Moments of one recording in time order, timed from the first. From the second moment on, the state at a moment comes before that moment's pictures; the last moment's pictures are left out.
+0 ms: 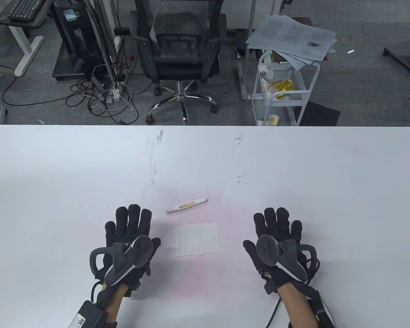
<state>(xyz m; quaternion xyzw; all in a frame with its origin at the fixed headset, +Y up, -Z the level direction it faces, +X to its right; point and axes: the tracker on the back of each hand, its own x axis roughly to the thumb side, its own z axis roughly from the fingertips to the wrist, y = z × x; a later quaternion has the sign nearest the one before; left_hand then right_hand) -0.216 -0.726 -0.254 0.06 -0.01 -0.01 1.00 0.154 -0.735 -0.262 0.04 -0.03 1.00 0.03</state>
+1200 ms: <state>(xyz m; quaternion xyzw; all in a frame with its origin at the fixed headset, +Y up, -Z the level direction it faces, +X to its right) -0.214 -0.737 -0.243 0.04 -0.02 -0.06 1.00 0.149 -0.743 -0.256 0.06 0.00 1.00 0.02</state>
